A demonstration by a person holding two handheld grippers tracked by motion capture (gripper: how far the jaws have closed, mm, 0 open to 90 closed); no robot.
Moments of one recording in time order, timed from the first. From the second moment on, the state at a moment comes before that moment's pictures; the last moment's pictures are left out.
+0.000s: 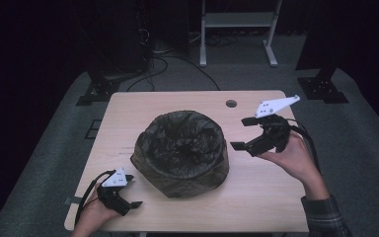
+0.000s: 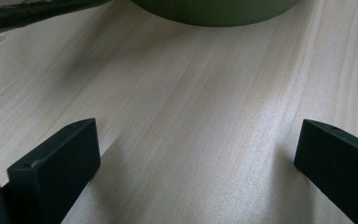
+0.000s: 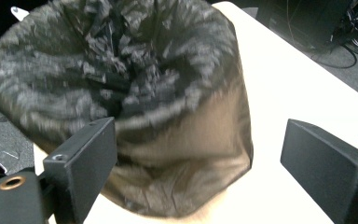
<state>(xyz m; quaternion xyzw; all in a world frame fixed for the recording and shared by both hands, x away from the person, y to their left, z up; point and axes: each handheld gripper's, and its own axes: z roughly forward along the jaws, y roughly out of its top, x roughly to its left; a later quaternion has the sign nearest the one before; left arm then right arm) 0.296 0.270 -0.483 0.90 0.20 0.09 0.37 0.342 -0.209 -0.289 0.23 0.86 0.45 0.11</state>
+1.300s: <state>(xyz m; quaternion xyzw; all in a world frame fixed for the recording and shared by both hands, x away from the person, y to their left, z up) 0.296 0.270 -0.483 0.90 0.21 0.09 0.37 0.290 -0.285 -0.444 0.31 0.82 0.47 0.11</state>
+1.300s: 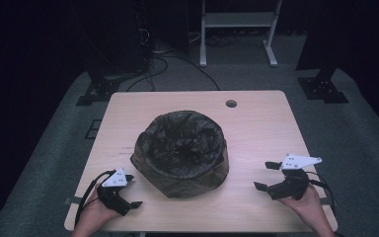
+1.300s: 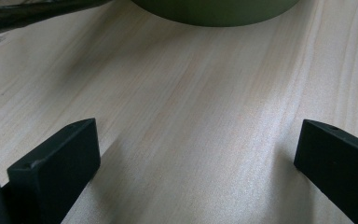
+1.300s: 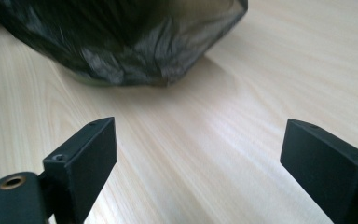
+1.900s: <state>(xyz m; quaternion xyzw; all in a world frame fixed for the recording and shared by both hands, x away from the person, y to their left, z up) 0.296 0.270 -0.483 0.90 0.21 0.09 0.37 0.290 -0.263 -0.474 0.29 0.85 0.43 0.10</state>
